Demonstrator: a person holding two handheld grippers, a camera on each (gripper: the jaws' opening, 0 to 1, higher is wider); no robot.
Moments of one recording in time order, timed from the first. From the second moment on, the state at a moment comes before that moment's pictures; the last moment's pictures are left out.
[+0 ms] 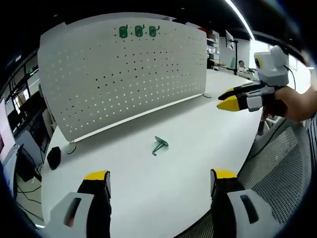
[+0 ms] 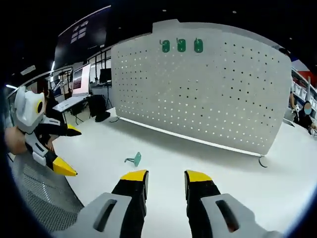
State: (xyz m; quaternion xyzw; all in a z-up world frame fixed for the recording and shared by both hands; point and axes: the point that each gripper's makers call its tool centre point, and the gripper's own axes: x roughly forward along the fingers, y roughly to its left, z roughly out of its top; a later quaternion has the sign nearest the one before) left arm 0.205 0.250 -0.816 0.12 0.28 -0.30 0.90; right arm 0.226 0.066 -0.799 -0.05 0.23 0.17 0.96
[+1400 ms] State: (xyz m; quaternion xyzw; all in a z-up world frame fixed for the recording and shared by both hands) left arm 0.206 0.253 -0.823 0.13 0.30 -0.29 0.90; right arm 0.287 0.164 -0.900 -0.05 0.30 0.27 0.91
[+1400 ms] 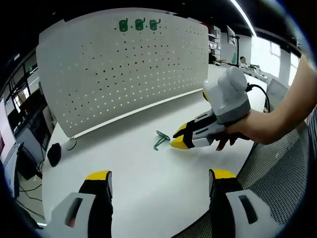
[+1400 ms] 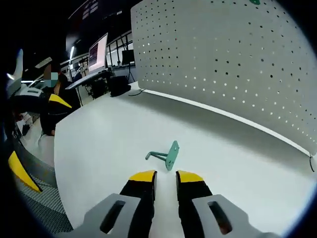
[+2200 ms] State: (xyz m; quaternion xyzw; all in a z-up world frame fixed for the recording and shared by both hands) left arm 0.206 0.252 -0.824 0.13 0.30 -0.29 0.90; right arm 0.296 0.169 -0.901 -0.07 0.29 0.27 0.92
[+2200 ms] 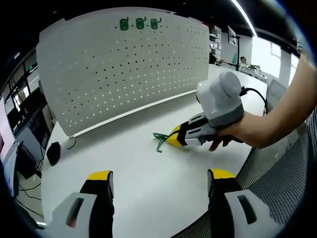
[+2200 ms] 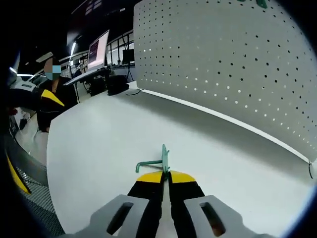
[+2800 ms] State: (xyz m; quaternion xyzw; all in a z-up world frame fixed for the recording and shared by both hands) left arm 0.205 0.249 -0.824 0.13 0.30 -0.30 0.90; right arm 0.291 0.173 -0.888 -0.07 0.31 0.29 0.90
